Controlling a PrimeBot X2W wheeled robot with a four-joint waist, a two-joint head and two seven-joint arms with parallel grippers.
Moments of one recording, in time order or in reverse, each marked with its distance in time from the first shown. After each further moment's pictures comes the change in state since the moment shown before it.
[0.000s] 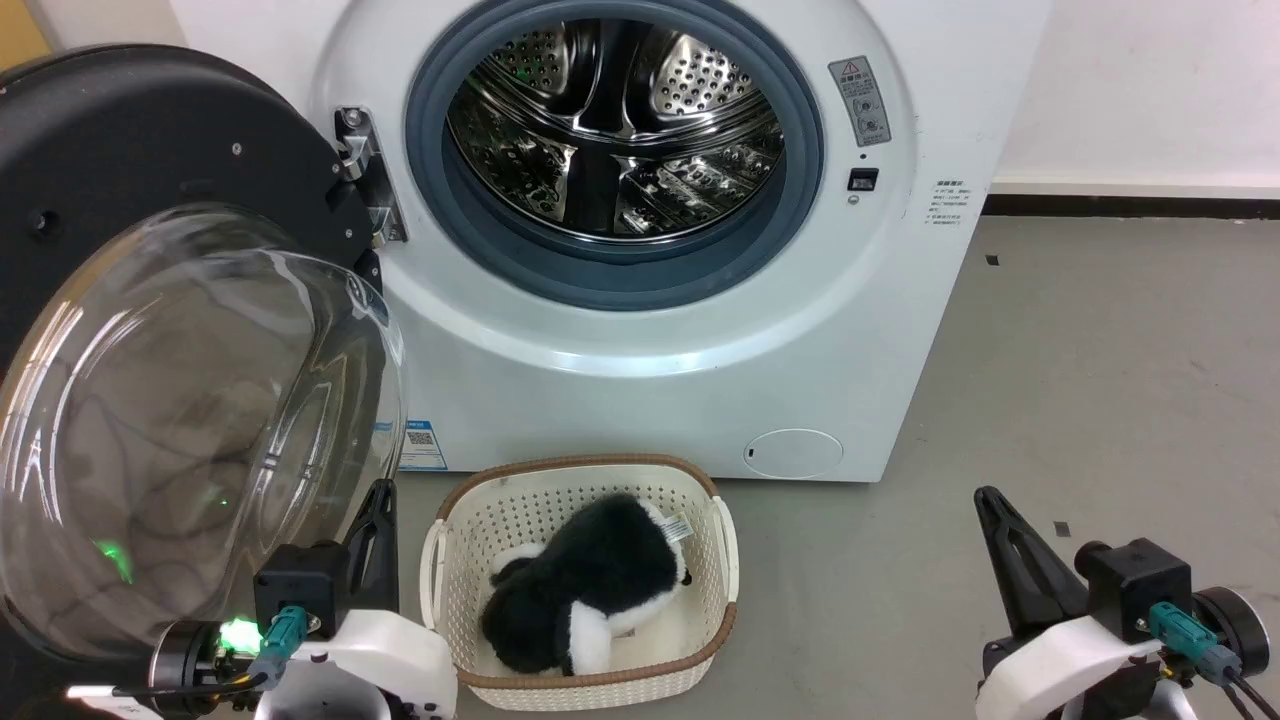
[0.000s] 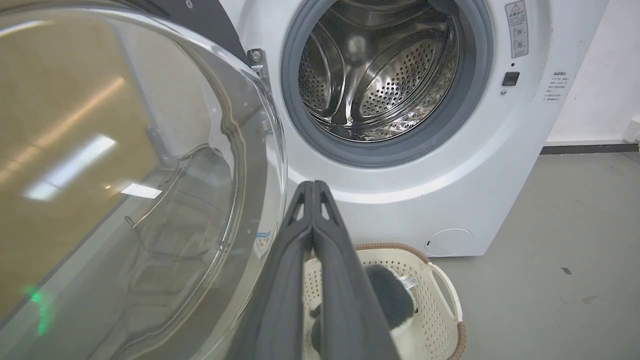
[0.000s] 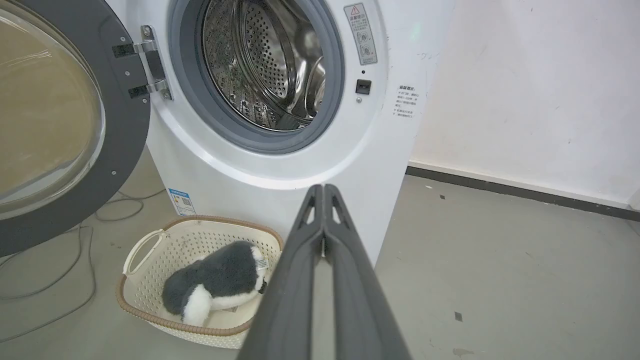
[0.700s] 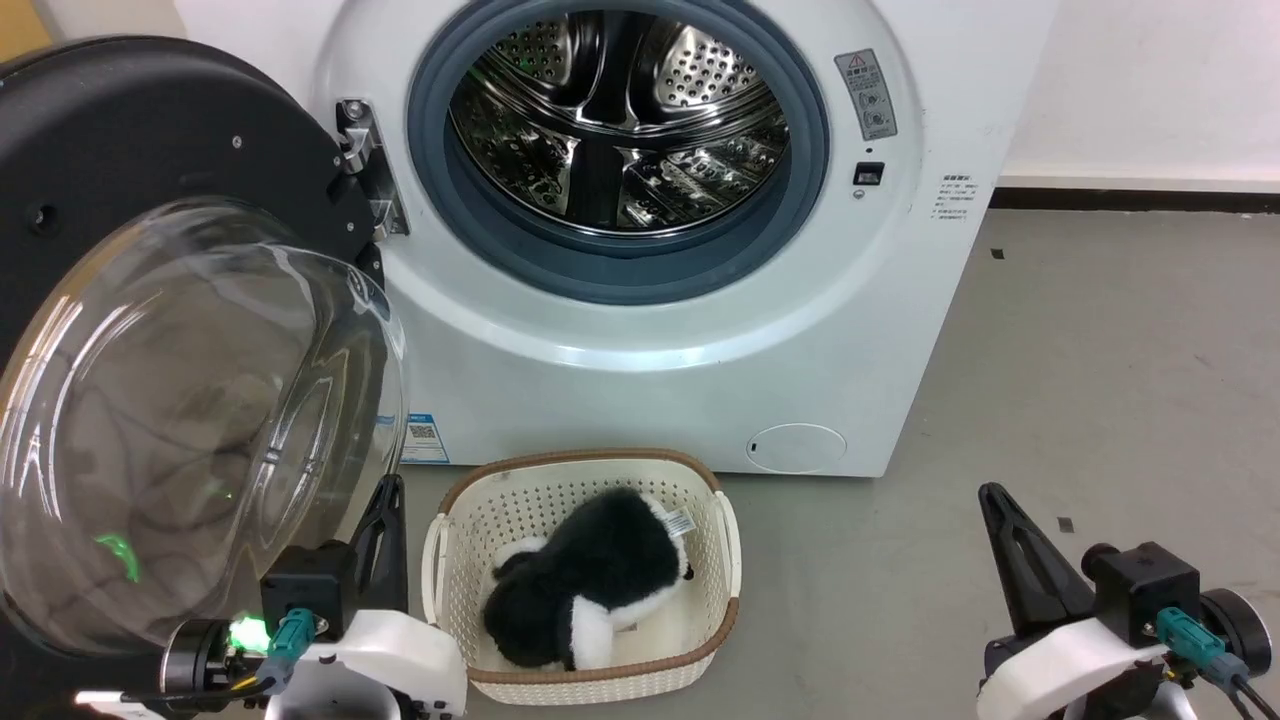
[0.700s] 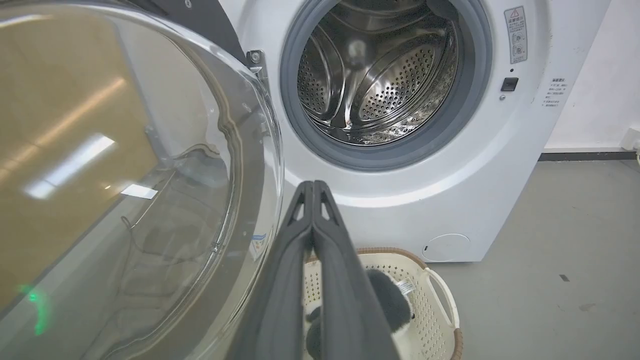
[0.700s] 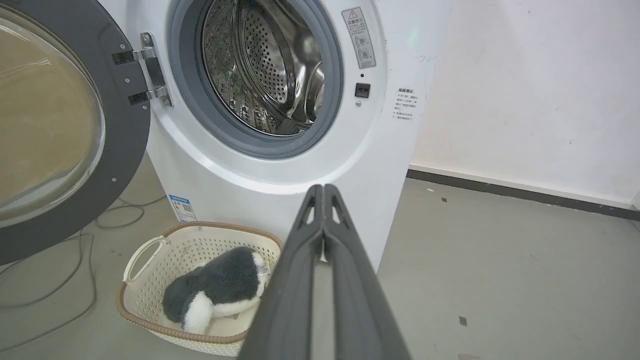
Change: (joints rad) left arm -0.008 0.000 -0.023 0.017 -0.016 0.026 -0.034; right arm 0.000 0.000 -0.001 0.009 0.010 0.000 -0.035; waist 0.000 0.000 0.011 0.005
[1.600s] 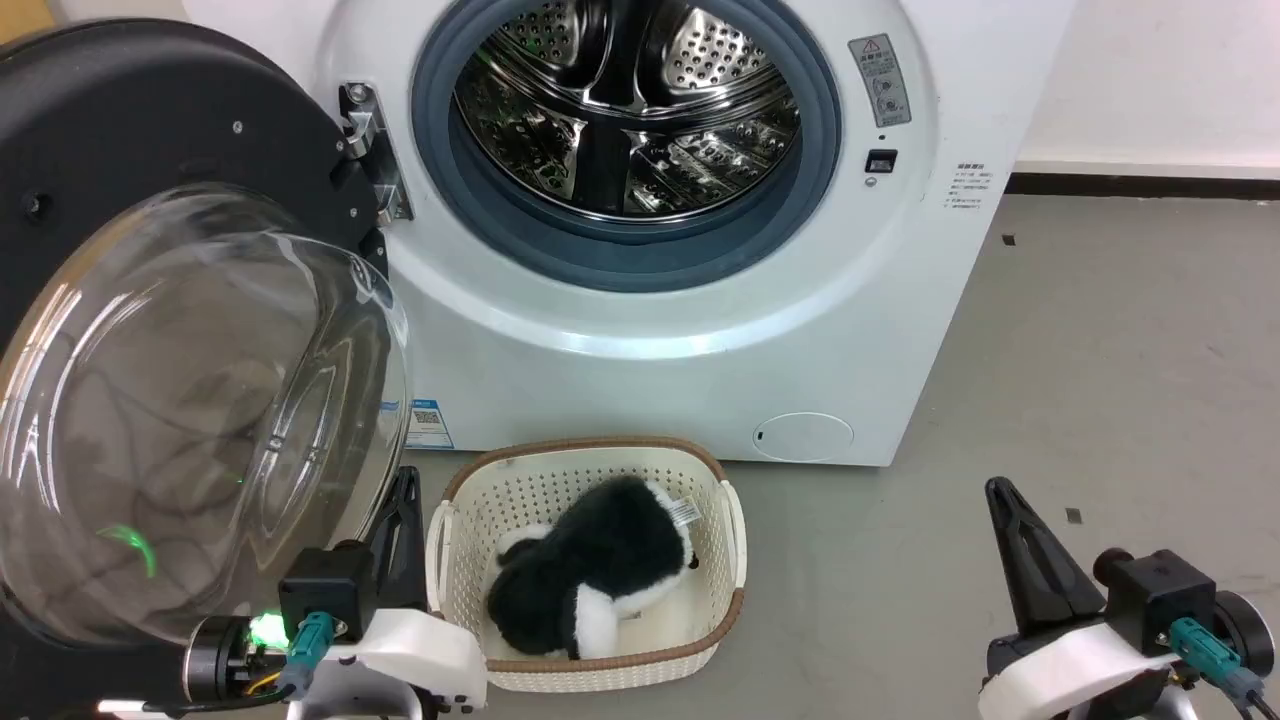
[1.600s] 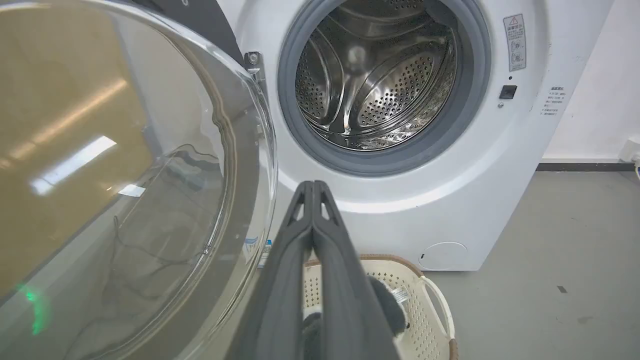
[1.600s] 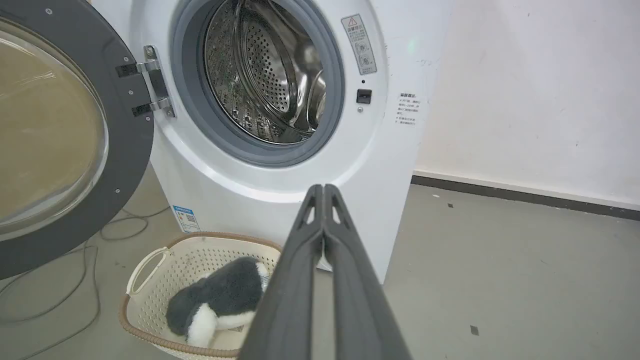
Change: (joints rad) left arm -0.017 0.000 -0.046 0.033 -0.026 0.046 -0.063; right arm 0.000 0.000 -0.002 0.012 0.018 0.000 -0.063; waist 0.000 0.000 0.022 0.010
